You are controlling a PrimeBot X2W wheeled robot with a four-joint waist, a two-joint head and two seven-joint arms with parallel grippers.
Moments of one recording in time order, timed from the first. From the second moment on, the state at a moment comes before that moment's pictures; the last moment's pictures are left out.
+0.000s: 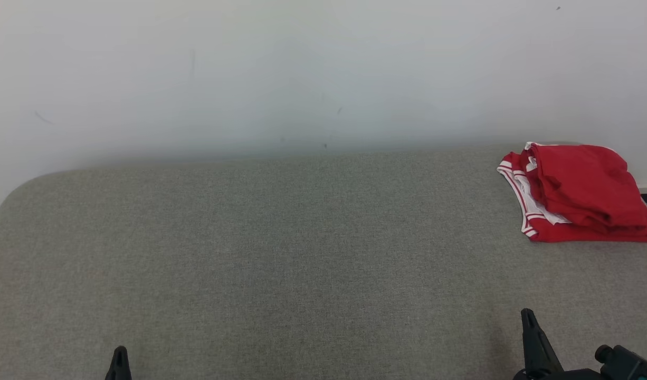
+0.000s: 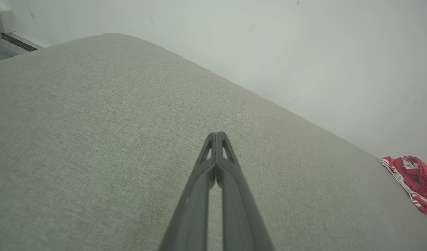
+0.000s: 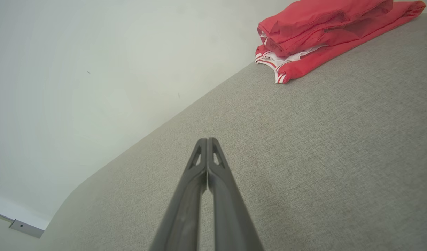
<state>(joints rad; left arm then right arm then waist) 0.08 0.10 0.07 0.21 -0.57 -0.05 -0.13 0.05 -0.11 -0.06 0.24 0.66 0.13 -0.13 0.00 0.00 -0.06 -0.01</state>
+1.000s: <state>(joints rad) 0.01 0.08 0.08 0.22 -0.98 -0.08 -0.04 -0.01 -0.09 -0.08 0.24 1.03 0.13 -0.03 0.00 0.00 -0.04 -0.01</state>
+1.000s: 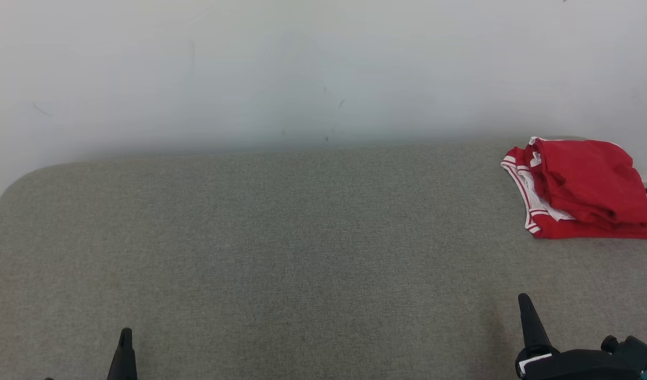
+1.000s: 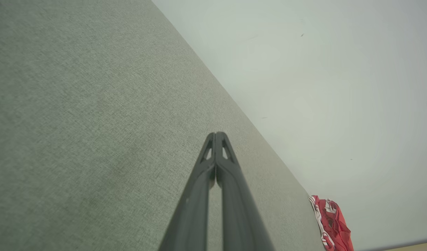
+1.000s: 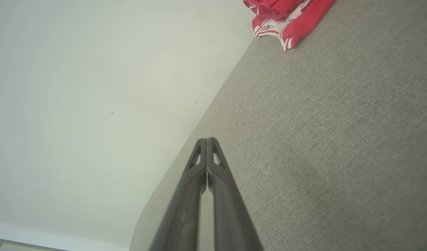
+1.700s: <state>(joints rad) -0.03 0.07 0.10 0.23 -1.20 -0.10 0.02 -0.05 -0.07 -0.09 0.24 1.24 0.13 0.02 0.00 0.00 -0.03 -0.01</state>
